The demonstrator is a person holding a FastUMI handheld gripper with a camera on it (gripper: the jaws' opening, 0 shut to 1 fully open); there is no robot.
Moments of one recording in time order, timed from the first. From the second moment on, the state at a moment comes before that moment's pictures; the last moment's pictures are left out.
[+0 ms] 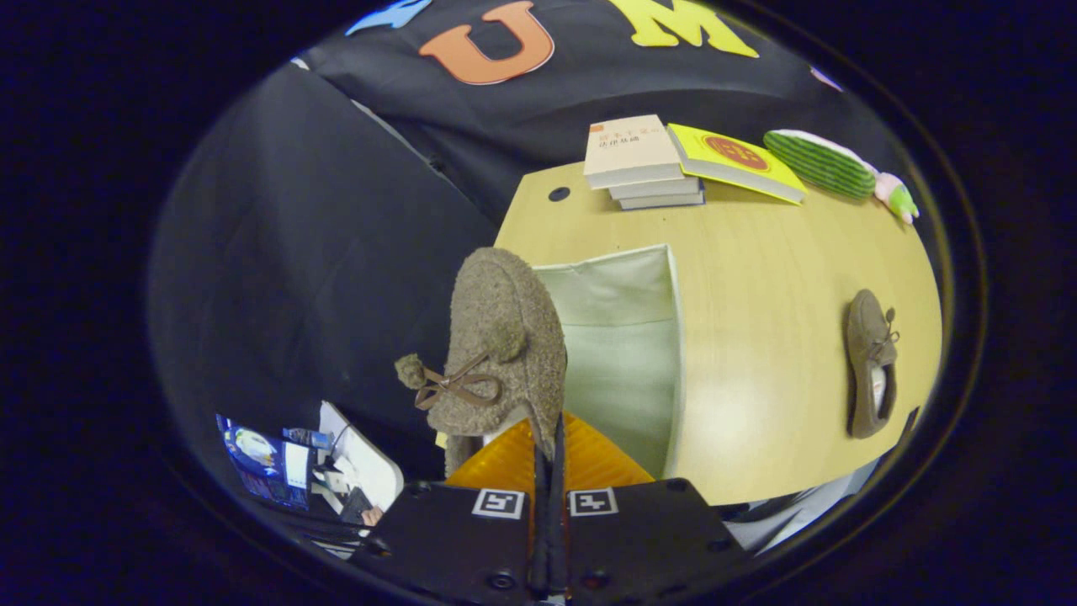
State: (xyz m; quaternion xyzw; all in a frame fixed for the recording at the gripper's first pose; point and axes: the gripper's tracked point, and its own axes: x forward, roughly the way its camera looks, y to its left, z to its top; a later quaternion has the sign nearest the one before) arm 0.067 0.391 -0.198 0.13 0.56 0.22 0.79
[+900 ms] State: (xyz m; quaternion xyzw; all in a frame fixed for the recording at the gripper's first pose) arm 0.063 0.432 -0.287 0.10 0.57 0.20 0.79
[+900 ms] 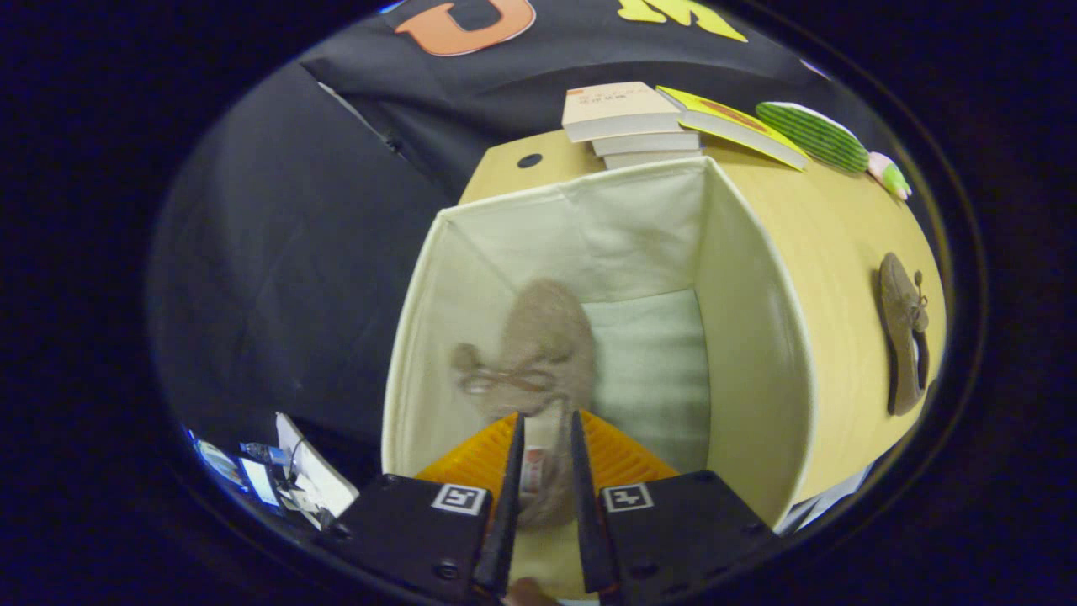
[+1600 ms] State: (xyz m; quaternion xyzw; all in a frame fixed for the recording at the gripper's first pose) arm 0.045 0.265 -0.174 -0.03 0.50 0.17 0.85
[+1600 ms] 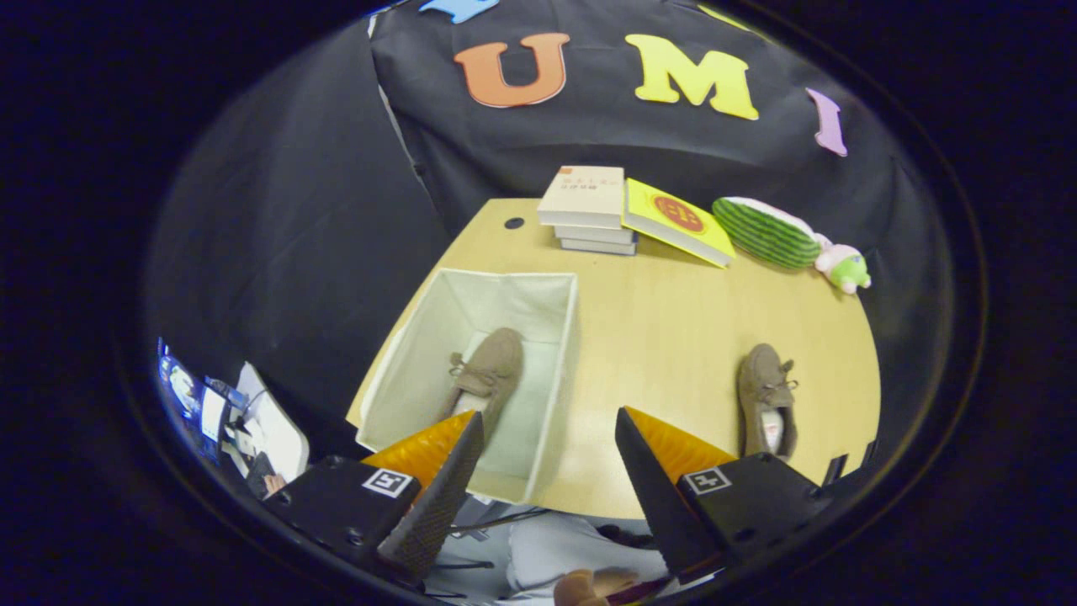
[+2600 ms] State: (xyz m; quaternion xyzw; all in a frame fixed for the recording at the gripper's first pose) arm 0.123 -0.006 -0.288 -0.07 0.55 0.01 0.84
